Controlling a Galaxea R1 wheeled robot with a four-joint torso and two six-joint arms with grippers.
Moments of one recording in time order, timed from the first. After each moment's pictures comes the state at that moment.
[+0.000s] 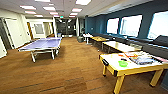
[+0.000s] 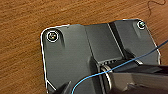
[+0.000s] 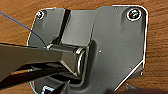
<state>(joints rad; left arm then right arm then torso) 1.49 3.01 -2.72 0.13 -0.05 0.00 -1.57 2.94 -2.60 0.13 0.03 -0.30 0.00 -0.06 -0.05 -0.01</state>
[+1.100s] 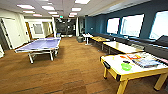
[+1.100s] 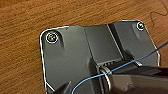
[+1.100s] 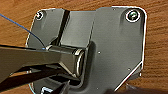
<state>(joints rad) 1.49 3.01 -2.72 0.13 -0.06 0.00 -1.56 2.95 -2.61 0.13 0.03 -0.30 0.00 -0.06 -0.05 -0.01</state>
